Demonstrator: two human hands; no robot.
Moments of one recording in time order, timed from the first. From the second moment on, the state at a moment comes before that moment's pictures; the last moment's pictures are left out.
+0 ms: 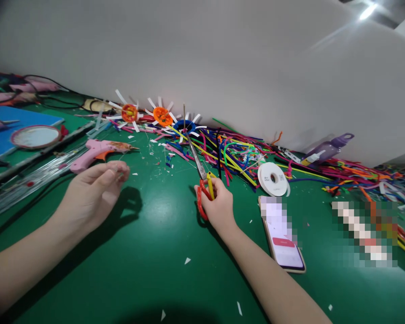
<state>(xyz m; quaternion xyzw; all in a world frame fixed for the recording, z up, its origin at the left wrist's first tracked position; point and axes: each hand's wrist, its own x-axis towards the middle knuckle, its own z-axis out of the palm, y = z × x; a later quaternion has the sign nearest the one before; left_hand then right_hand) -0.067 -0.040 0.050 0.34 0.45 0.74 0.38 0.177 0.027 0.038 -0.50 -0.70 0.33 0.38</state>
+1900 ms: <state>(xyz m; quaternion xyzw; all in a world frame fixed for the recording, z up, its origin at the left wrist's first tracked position) -0.042 -0.056 0.049 0.27 0.37 0.67 0.59 0.172 0.009 0.072 -0.38 -0.88 0.05 0.30</state>
